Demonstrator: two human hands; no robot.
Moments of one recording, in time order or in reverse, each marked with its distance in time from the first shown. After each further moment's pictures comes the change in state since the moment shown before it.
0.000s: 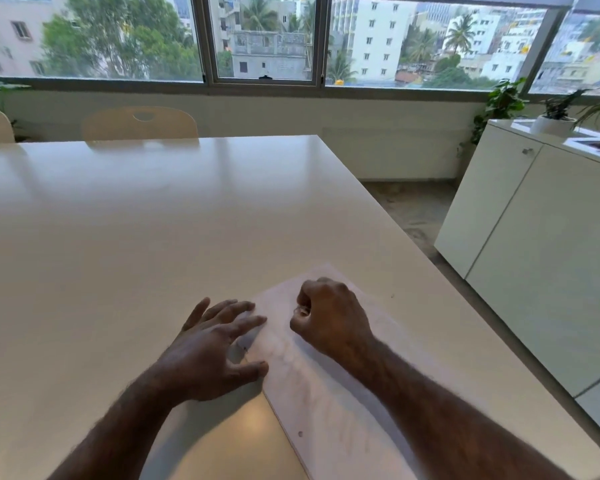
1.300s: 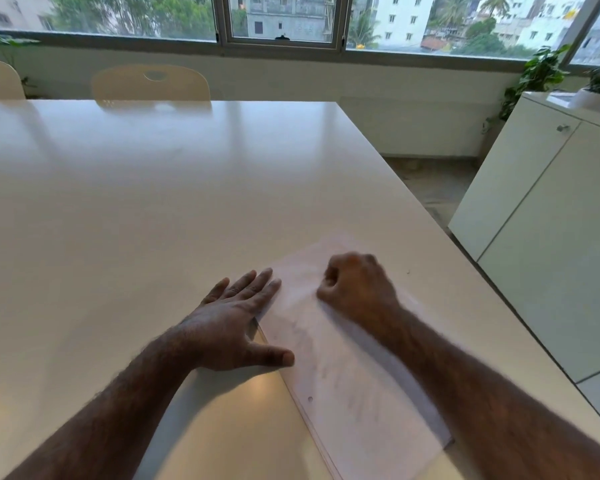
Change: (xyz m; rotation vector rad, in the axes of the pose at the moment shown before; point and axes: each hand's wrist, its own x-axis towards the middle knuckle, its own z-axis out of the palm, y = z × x) left_hand 0.002 0.007 0.003 0.039 -0.191 -0.023; right_hand 0.006 0.008 -0.012 -0.091 -0.058 0.114
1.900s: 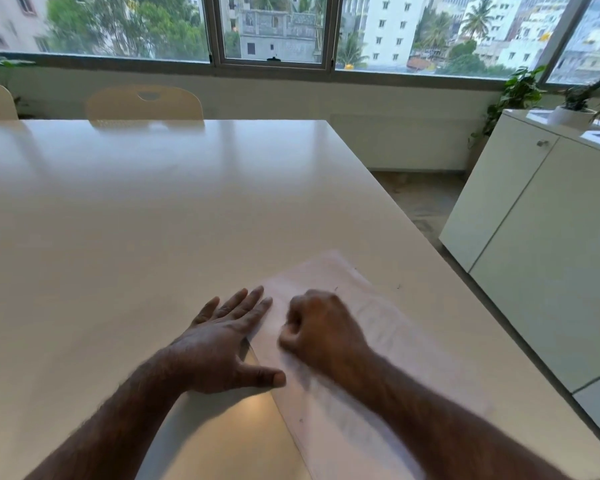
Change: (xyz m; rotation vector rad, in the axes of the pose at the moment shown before) left_hand 0.000 -0.001 0.003 0.002 -0.010 -0.004; right_hand -0.034 -0.024 0.014 0.015 -0.069 -0.205
